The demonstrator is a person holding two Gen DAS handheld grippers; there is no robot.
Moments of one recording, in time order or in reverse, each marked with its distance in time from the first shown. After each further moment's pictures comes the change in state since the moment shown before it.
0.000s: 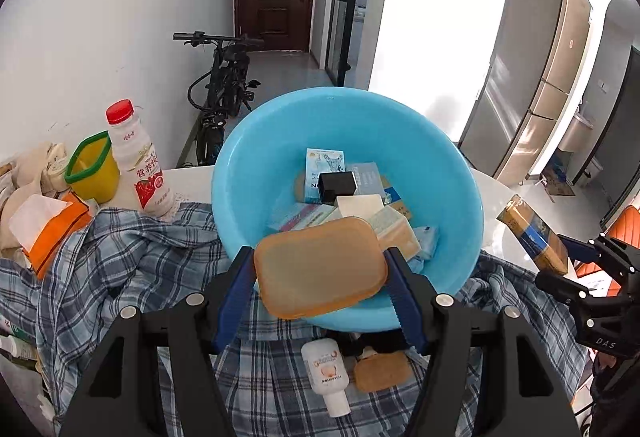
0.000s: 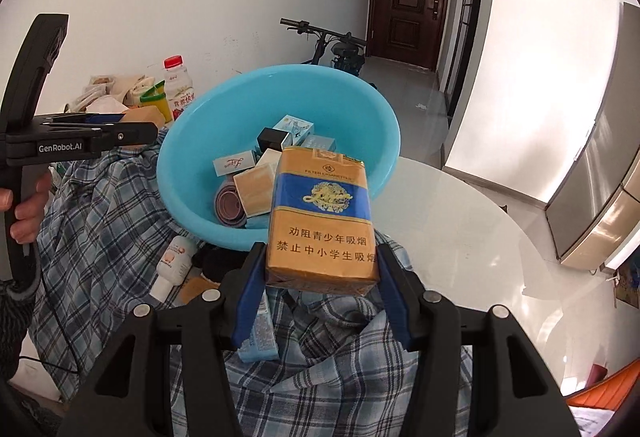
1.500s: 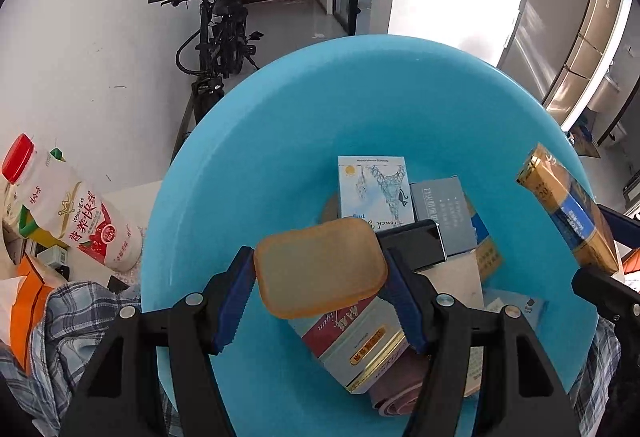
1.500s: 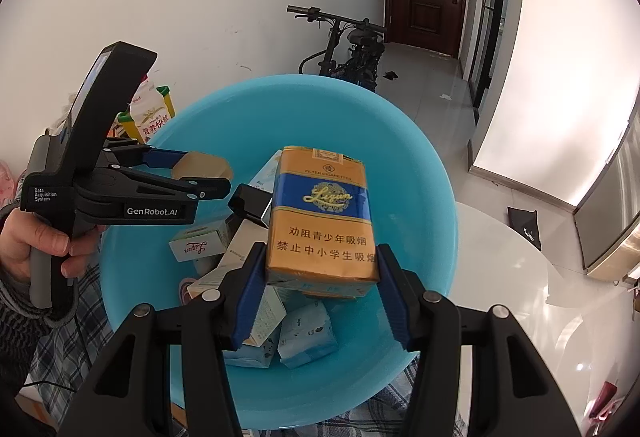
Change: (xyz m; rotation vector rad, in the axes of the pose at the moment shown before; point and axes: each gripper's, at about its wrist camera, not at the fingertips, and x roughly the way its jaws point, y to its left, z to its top) left arm 0.170 0.015 0.075 0.063 0.209 0.071; right arm 0.115 -0.015 0.085 0.015 0.053 0.071
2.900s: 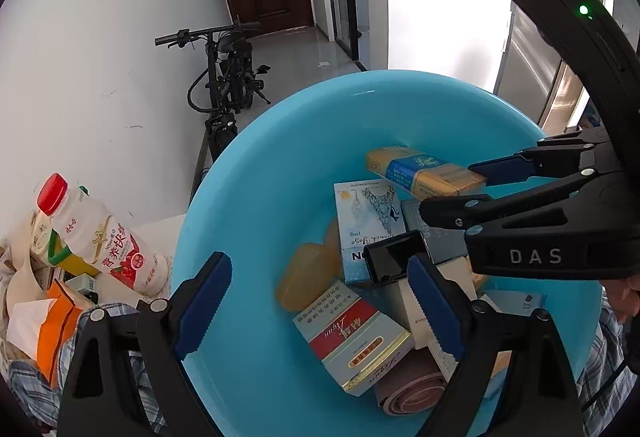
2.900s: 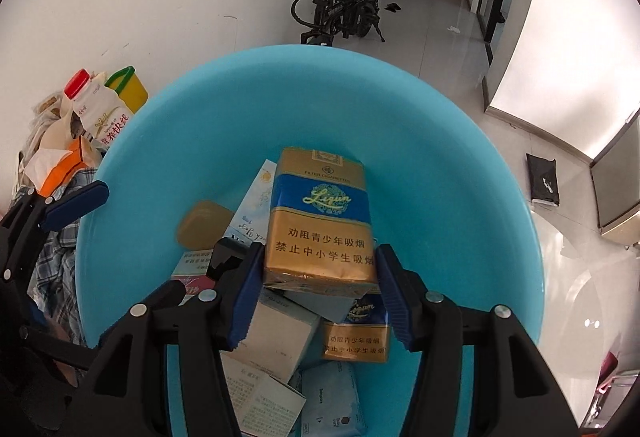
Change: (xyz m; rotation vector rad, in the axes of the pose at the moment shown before) left arm -0.034 -0.017 -0.002 0.082 -0.098 0.069; right arm 0.100 0.000 0.069 0.069 0.272 0.029
